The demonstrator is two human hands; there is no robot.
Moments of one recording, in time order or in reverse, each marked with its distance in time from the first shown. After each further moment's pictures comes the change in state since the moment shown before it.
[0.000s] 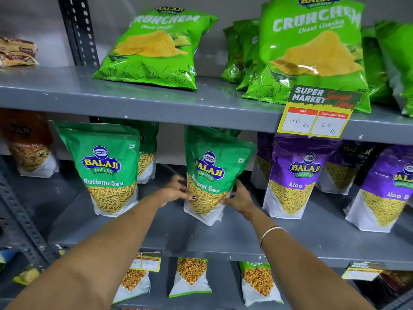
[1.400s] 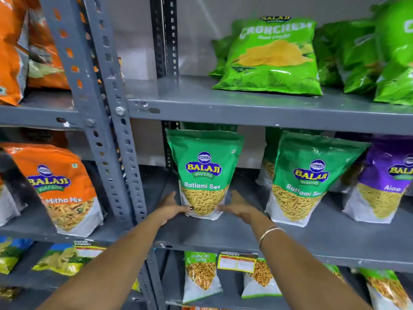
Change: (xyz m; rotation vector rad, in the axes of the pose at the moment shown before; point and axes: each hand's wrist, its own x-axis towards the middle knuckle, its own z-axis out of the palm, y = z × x) left_hand -0.062 -0.153 -0.194 0.085 0.269 -0.148; right_hand -0.027 -0.112 0.231 0.050 -0.294 0.130
